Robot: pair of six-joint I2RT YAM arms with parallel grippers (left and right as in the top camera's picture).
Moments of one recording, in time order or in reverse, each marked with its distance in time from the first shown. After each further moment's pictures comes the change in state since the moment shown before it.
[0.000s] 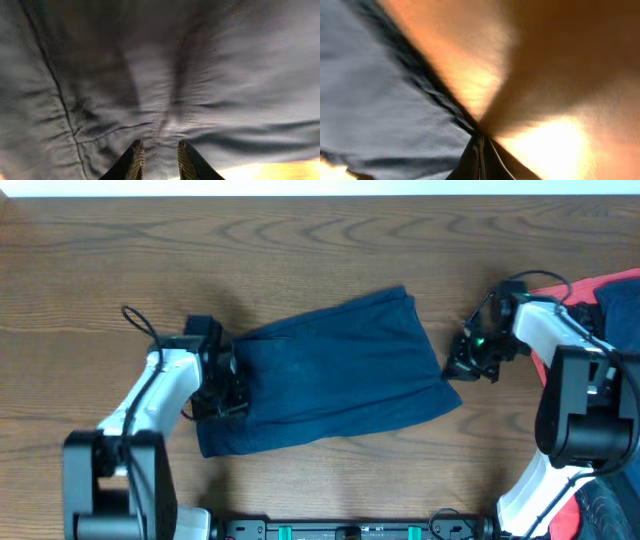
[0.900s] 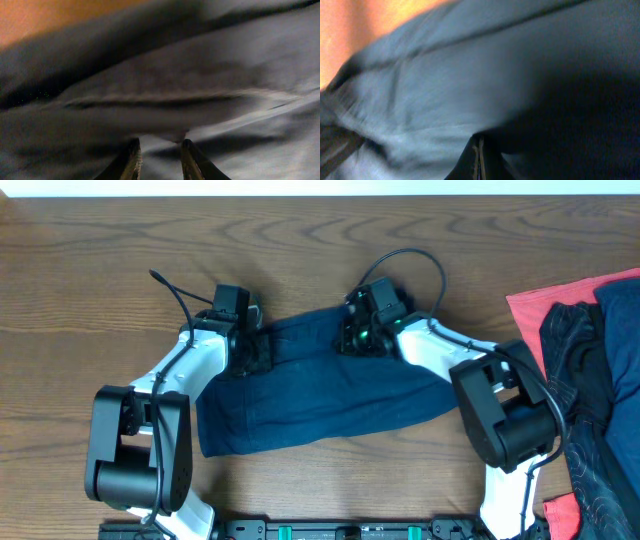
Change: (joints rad) left arm -0.111 0.198 0.068 0.407 -0.066 0.007; right arm 0.538 0.109 0.009 0.706 0.080 0.394
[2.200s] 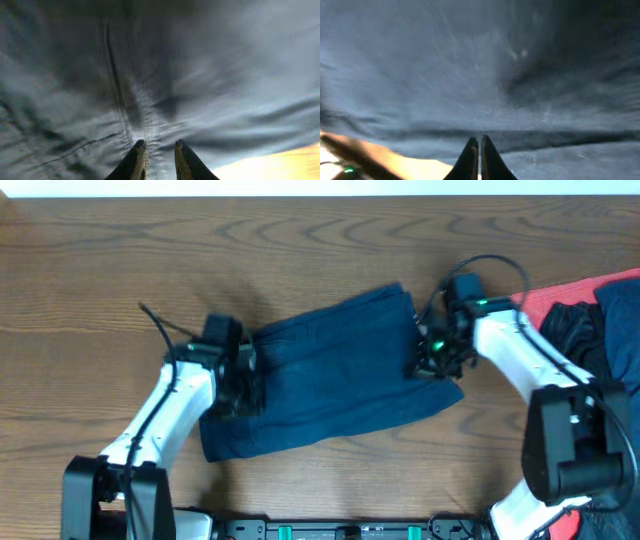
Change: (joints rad) left arm -0.010 -0.265 -0.170 -0.306 0.055 0.011; right arm -0.258 -0.247 -0.060 -0.697 -0.020 -0.333
